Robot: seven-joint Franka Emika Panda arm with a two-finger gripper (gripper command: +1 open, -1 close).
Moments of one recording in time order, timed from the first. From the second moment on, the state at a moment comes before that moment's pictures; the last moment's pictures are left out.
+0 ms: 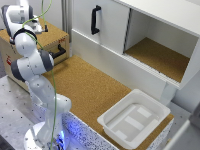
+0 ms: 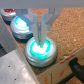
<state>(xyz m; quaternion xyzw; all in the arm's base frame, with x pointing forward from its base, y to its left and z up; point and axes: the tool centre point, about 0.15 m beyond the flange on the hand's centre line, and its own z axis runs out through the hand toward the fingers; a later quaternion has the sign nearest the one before) 0.156 0.434 0.481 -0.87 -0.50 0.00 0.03</state>
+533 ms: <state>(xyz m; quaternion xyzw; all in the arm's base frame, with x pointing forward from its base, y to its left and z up) 0.158 0.440 0.462 -0.87 -0.49 0.00 0.04</state>
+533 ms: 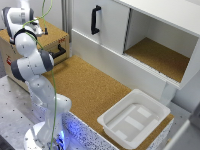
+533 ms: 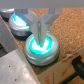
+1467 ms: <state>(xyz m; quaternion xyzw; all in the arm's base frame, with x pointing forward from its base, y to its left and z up) 0.150 0.444 0.478 -0.87 -0.50 -0.02 0.04</state>
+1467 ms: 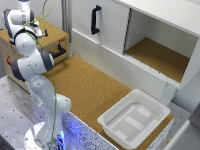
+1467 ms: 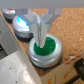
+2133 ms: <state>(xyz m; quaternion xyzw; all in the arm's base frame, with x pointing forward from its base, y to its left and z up) 0.143 0.434 0.505 -0.88 -0.48 -0.06 0.03</state>
